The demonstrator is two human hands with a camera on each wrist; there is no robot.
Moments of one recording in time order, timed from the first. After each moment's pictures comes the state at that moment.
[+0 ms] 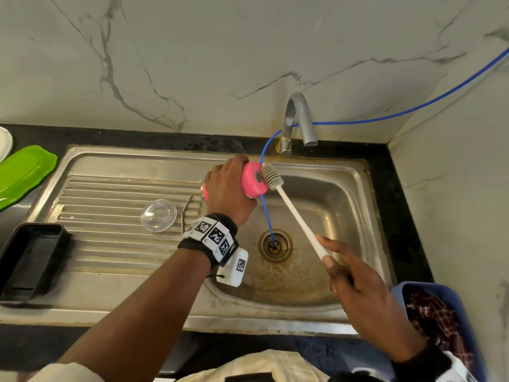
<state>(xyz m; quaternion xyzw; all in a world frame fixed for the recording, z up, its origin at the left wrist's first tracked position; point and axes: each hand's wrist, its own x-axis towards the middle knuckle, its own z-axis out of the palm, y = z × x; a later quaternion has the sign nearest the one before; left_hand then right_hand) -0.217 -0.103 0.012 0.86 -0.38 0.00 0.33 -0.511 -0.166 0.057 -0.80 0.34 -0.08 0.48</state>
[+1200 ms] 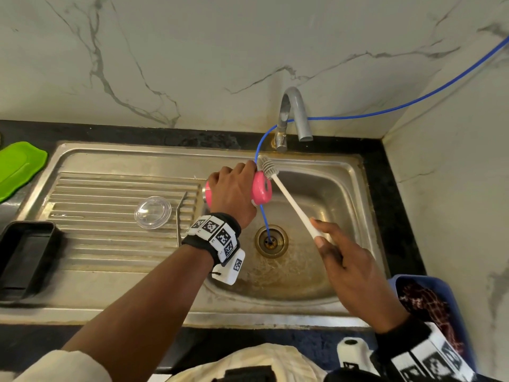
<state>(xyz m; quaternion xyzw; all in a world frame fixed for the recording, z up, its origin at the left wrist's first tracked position) -0.230 -0.111 0.006 0.89 -0.43 -0.04 0.17 -0.493 -0.177 0.067 -0.84 0.33 -0.09 0.41</state>
